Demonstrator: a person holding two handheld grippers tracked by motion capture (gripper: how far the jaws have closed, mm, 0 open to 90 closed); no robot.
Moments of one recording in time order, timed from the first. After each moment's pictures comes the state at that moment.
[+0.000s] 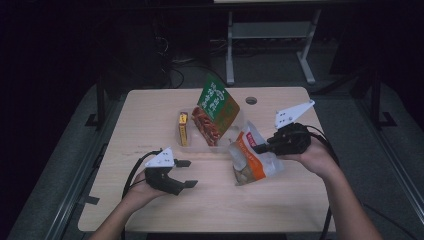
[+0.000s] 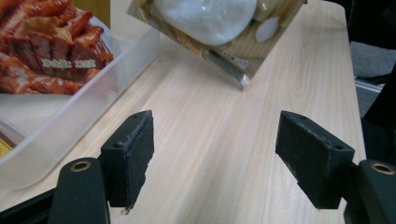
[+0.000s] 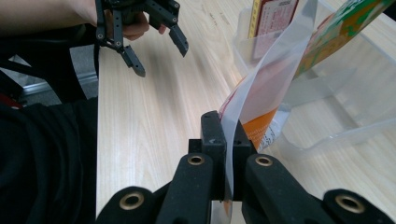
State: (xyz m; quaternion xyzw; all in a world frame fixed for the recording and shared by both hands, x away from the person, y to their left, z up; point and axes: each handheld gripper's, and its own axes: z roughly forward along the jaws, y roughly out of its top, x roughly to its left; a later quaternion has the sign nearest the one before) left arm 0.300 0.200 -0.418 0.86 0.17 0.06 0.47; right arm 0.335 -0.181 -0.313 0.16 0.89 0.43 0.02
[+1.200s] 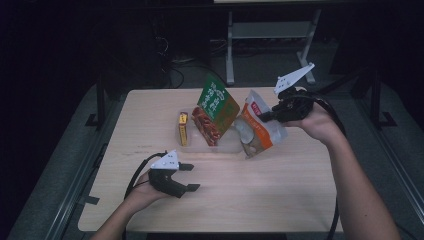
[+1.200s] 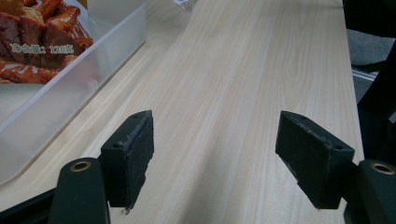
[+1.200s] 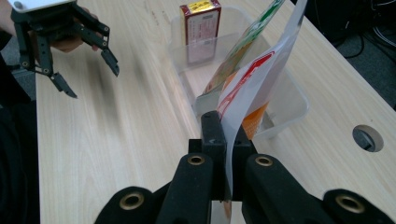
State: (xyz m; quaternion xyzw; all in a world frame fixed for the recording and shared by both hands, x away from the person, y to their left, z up) left arm 0.300 0.193 -0.424 0.87 0.16 0.04 0.45; right arm 0.388 -0.184 -0.260 0.20 0.90 0.37 0.08
